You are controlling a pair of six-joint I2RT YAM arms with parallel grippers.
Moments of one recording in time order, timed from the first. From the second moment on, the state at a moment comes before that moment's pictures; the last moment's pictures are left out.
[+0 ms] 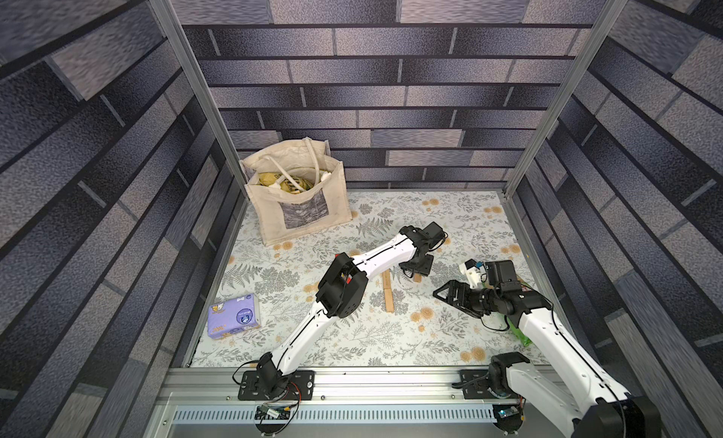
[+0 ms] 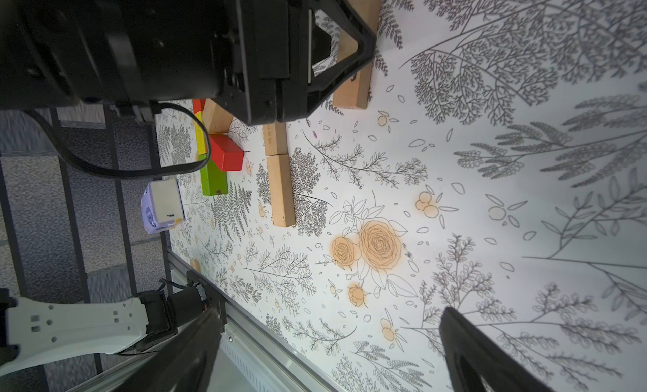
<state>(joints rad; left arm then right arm) -0.89 2.49 2.25 -1.02 0.02 -0.48 0.17 0.91 0.56 -0.68 -0.63 0.47</state>
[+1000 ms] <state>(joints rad) -0.91 2.56 2.35 -1.10 -0.05 -0.51 0.17 0.94 0.55 -0.66 -0.67 0.47</state>
